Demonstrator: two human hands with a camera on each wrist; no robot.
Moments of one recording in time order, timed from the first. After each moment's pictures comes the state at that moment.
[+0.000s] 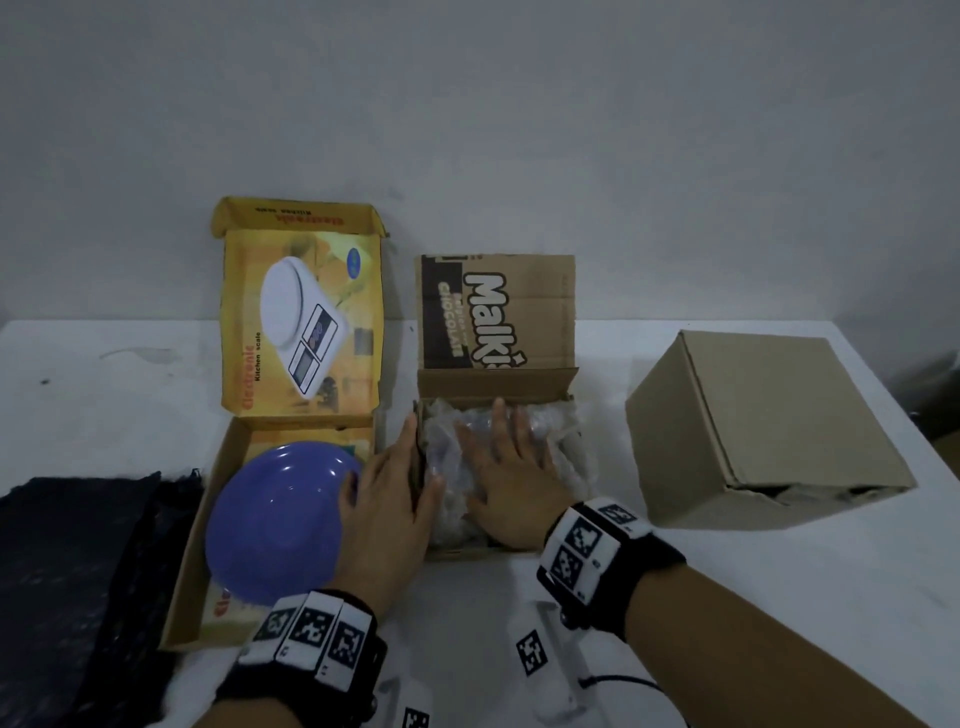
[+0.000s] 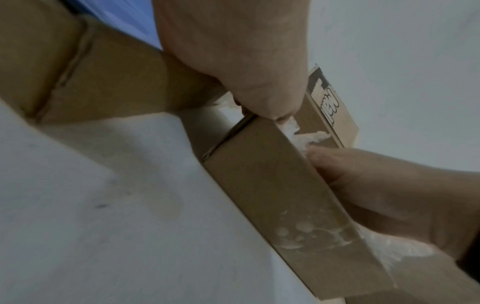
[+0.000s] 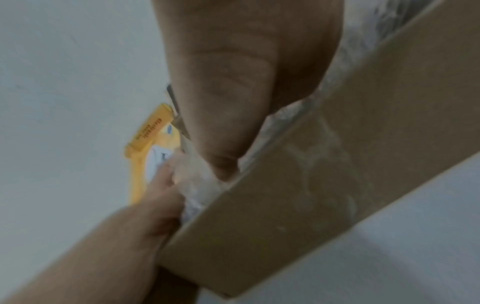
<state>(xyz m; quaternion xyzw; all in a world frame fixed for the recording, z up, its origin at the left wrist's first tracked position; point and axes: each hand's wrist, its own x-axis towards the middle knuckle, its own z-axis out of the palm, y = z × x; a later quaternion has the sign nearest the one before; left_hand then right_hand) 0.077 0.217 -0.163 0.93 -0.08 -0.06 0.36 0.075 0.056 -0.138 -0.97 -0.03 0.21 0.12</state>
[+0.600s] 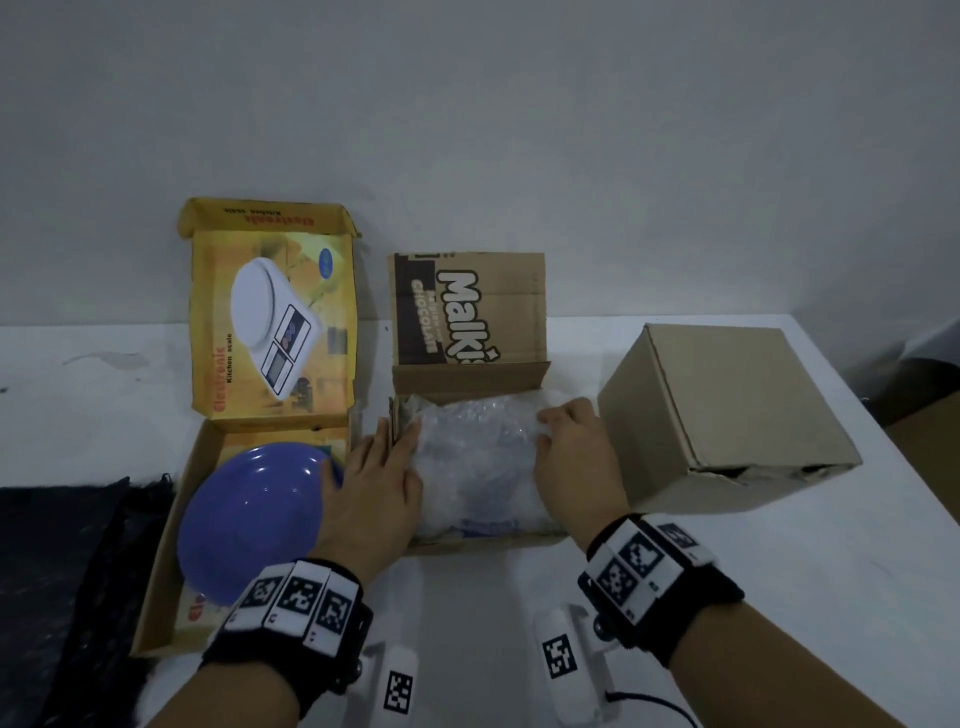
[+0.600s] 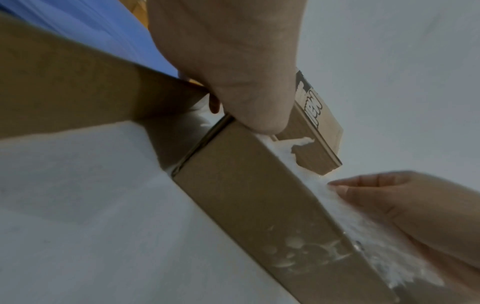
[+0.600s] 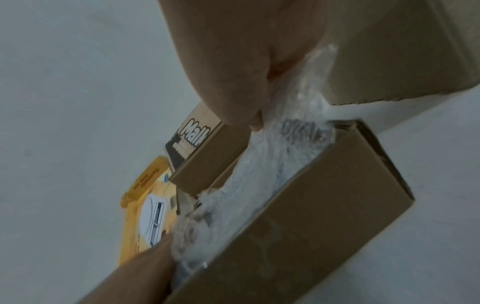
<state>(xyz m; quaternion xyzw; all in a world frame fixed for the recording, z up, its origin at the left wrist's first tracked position) 0.092 0.208 -0.155 0.96 -0.14 -0.13 0.19 0.050 0.011 -0.108 -0.96 0.16 -0.03 0.21</state>
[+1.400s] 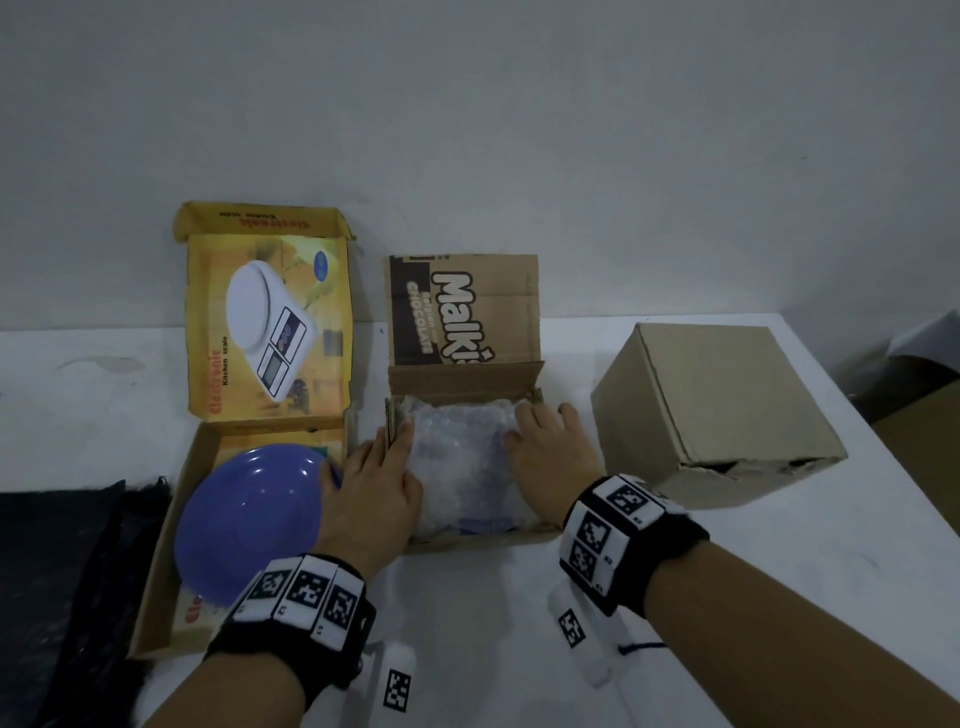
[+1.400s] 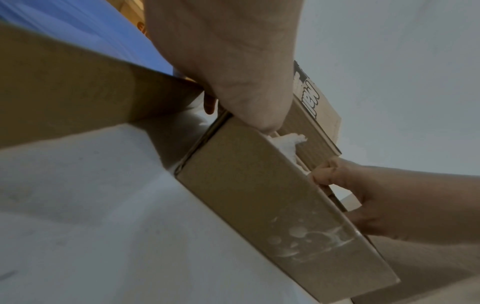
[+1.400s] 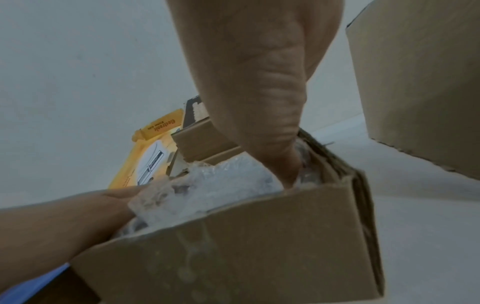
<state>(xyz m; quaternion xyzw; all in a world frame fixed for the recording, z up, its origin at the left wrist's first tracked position) 0.093 0.206 -0.161 0.97 -0.14 -0.11 0.17 0.060 0.020 -0.093 -0.97 -0.04 0.17 -0.16</state>
